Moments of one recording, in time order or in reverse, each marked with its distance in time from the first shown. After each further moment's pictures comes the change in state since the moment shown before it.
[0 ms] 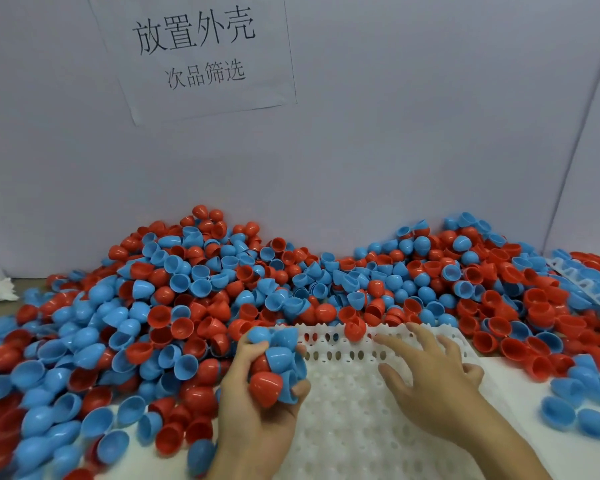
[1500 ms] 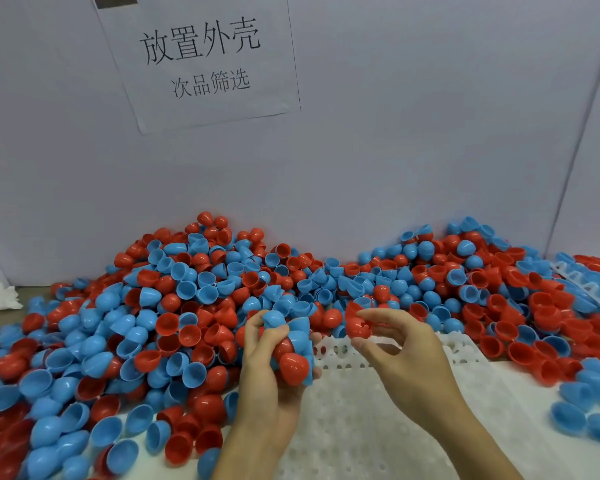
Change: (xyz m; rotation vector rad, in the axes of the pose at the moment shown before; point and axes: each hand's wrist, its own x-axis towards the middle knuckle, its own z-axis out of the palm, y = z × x) left_hand 0.024 0.004 0.004 0.257 -0.124 0.149; right_hand 0.006 -0.044 0.003 0.887 0.310 -0.277
